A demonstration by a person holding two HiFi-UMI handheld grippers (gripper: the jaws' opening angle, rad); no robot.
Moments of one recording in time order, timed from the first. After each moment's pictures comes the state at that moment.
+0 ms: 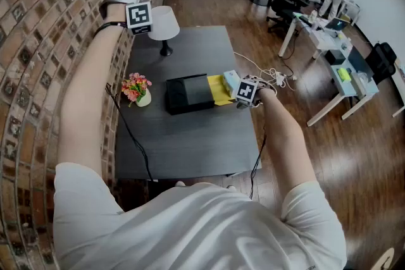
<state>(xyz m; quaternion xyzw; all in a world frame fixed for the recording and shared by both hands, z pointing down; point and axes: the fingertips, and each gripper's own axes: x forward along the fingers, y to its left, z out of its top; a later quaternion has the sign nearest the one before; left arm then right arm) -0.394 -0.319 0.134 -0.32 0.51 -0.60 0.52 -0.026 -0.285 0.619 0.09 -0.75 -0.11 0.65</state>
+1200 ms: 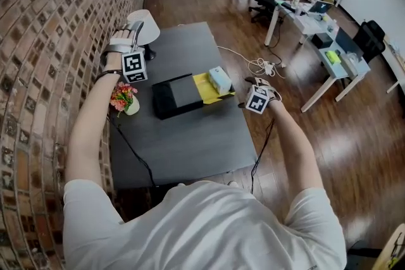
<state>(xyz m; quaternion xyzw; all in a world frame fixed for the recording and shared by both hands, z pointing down) -0.356 -0.323 0.337 -0.48 0.43 -0.62 0.45 0.038 -0.303 0.620 0.18 -0.80 -0.18 0.55</state>
